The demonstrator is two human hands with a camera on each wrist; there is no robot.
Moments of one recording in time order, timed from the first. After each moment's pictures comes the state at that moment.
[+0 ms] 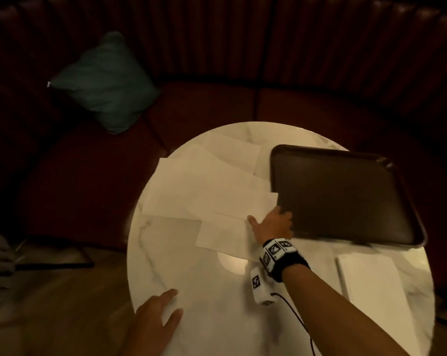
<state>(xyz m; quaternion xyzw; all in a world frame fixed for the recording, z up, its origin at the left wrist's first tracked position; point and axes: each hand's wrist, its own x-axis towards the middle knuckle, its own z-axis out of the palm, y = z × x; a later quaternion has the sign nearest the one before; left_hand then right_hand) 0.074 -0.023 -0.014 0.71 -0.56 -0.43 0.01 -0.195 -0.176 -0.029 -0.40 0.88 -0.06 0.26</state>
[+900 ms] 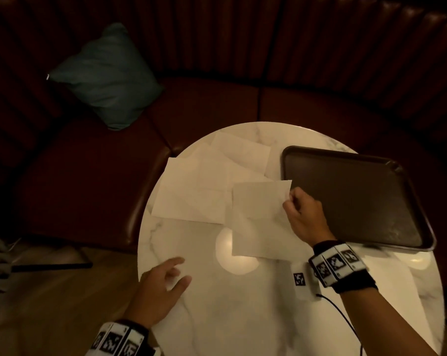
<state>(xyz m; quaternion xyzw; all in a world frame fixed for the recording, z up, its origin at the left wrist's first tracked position) 0.098 -0.086 -0.003 0.67 -0.57 -0.45 0.17 -0.218 -0.174 0.046 -0.53 0.73 -0.30 0.30</state>
